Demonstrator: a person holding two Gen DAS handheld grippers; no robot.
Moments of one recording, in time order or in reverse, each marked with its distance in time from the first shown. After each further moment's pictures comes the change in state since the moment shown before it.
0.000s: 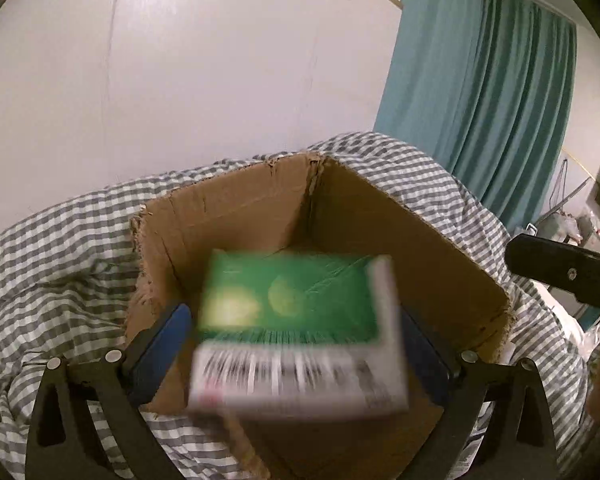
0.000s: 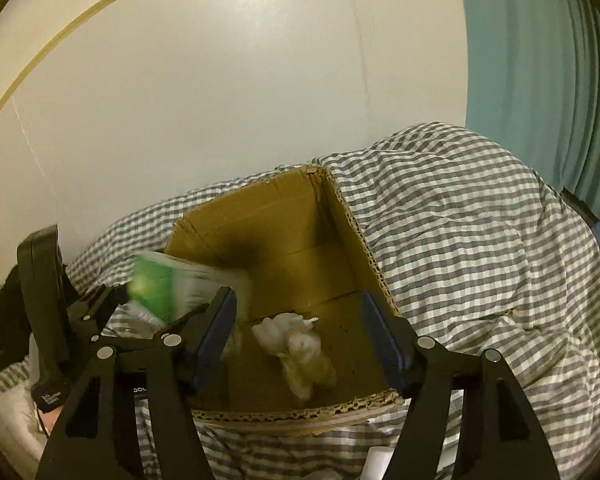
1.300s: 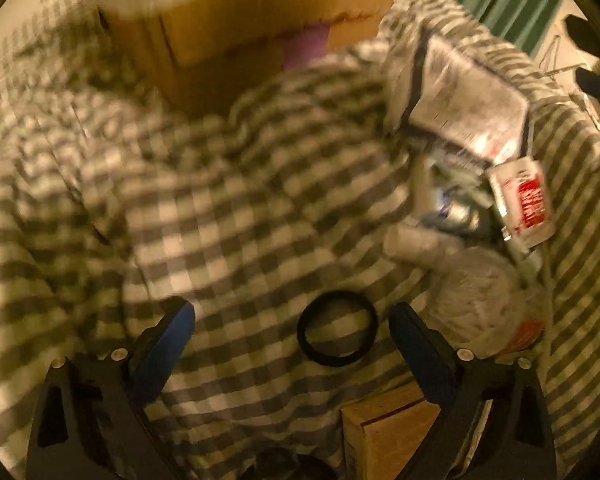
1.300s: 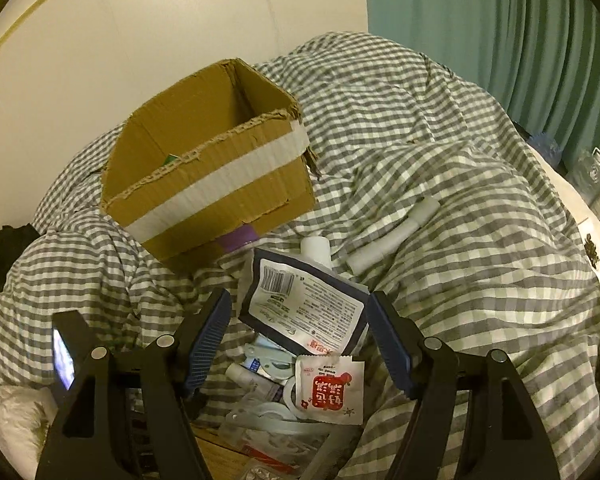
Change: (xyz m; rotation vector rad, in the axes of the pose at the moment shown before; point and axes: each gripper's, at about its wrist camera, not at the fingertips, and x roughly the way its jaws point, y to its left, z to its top) left arm -0.023 -0.061 -0.237 0.108 0.587 -0.044; right arm -0.087 -0.015 -0.165 0.167 0.184 -0.221
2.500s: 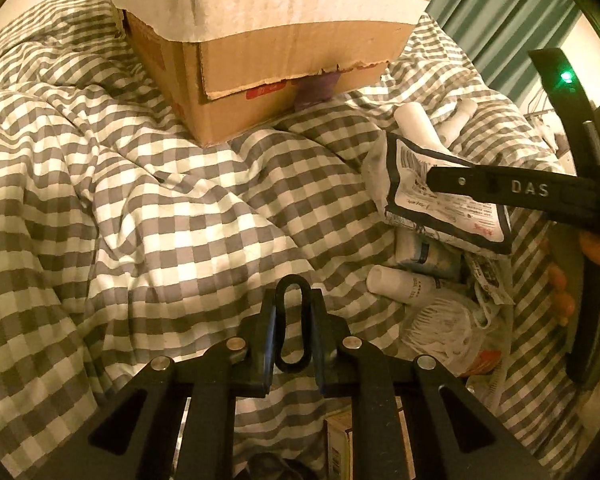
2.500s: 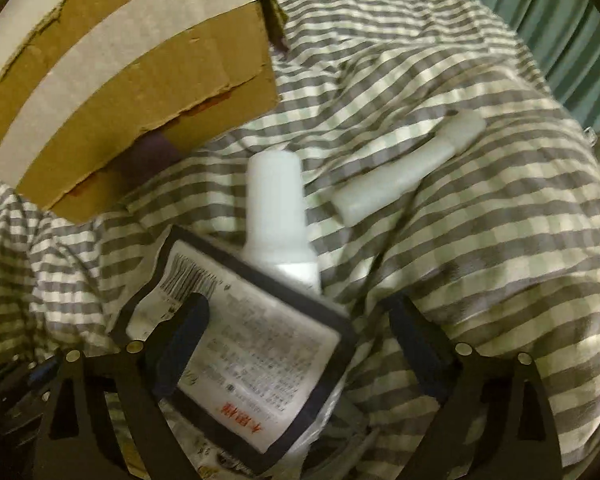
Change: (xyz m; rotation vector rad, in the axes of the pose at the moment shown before) left arm -0.036 0.021 -0.001 -0.077 -0.091 -0.107; right arm 0.115 -0.007 -0.015 -0.011 0.306 -0.136
